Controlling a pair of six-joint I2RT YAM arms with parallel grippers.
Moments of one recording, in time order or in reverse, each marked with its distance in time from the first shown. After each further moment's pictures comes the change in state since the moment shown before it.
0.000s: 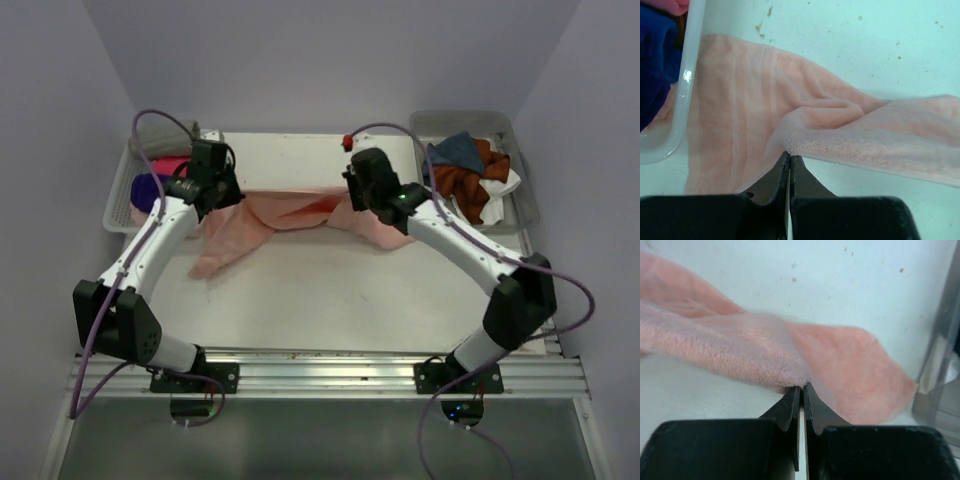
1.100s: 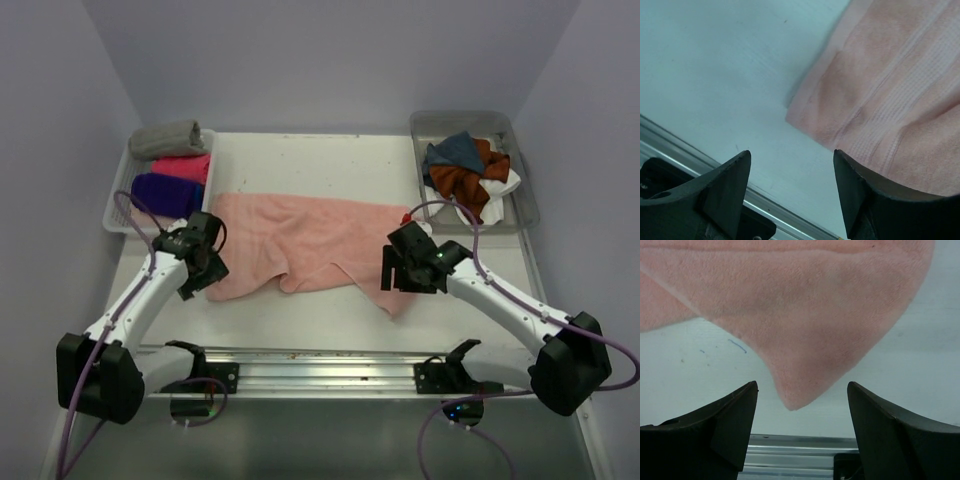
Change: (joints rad) left arm 0.012 -0.298 -0.459 -0.352 -0.203 -0.333; right arm -0.074 -0.467 -0.555 -0.383 -0.127 0.485
